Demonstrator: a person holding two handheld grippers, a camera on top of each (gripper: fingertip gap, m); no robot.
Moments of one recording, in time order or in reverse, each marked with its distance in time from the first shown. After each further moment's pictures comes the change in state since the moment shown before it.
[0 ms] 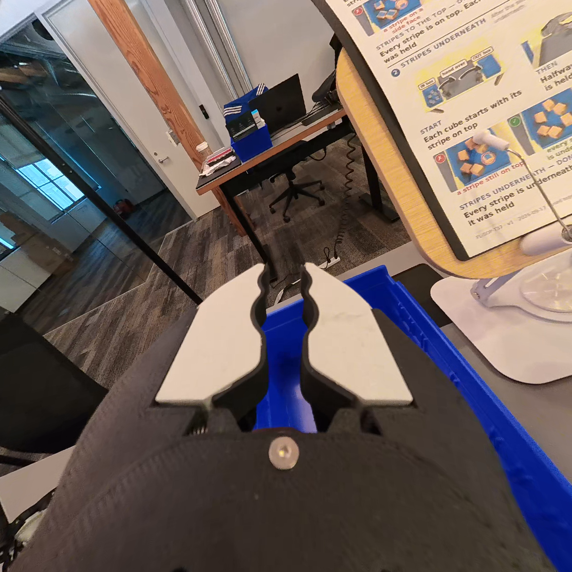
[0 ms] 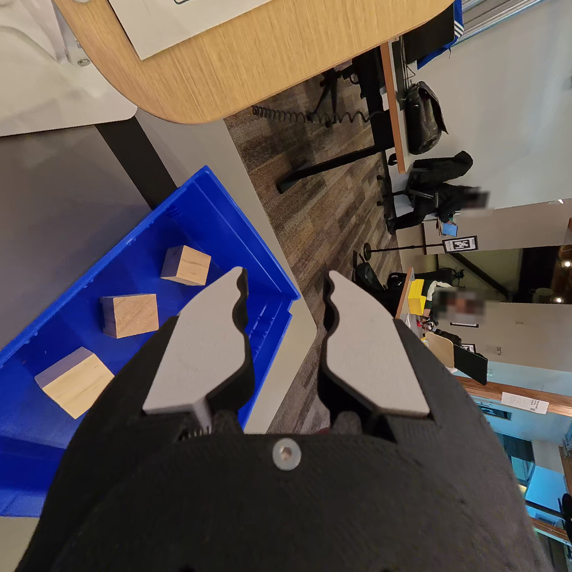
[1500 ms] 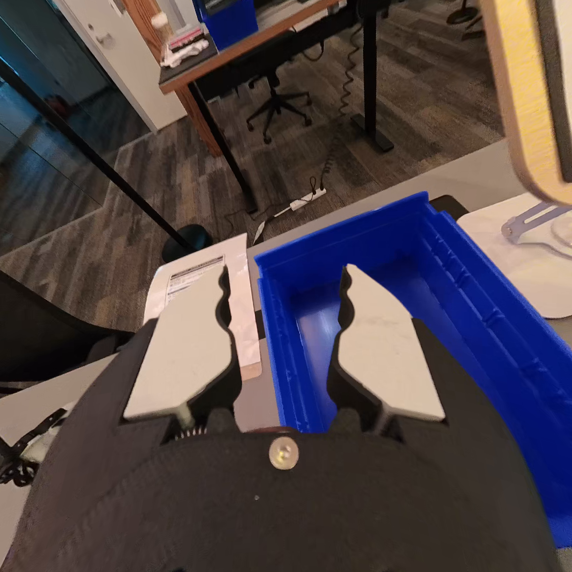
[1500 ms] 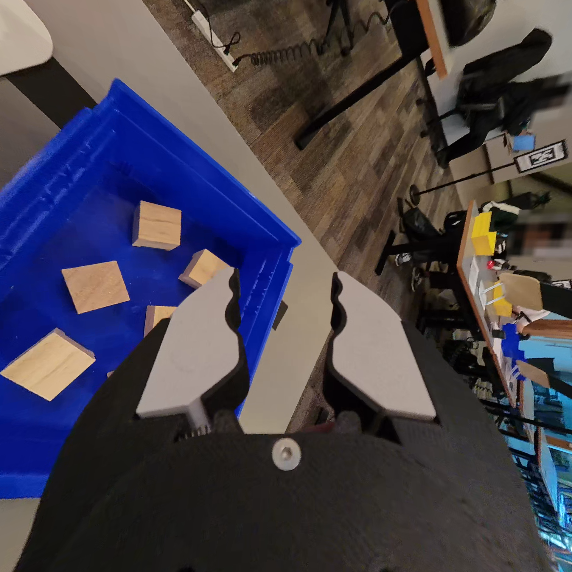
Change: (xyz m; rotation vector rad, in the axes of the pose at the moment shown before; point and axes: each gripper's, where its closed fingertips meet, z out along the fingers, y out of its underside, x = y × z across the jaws) left arm -0.042 0.063 0.003 -0.267 0.080 -0.087; right arm 0.027 0.077 0.022 -0.112 -0.073 0.250
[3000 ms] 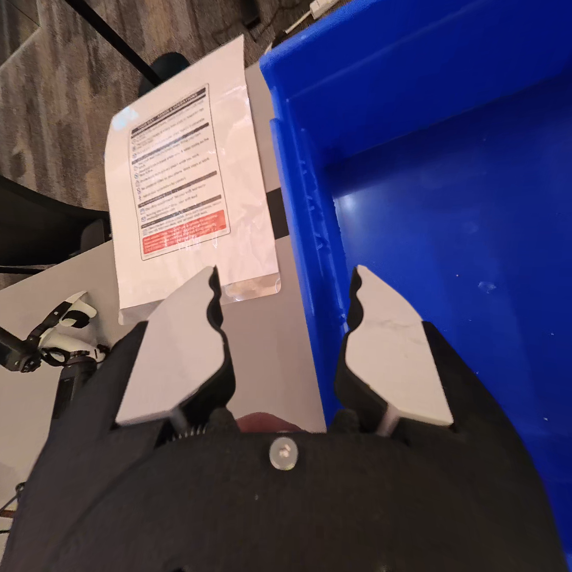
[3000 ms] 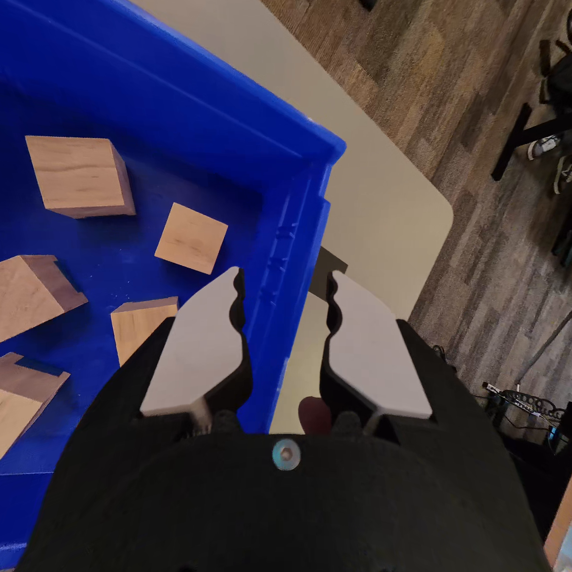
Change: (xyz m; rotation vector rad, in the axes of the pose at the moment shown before) left arm -0.026 0.131 0.054 -0.504 -0.036 0.024; right arm -0.020 0.089 0.097 -0.264 -0.213 0.279
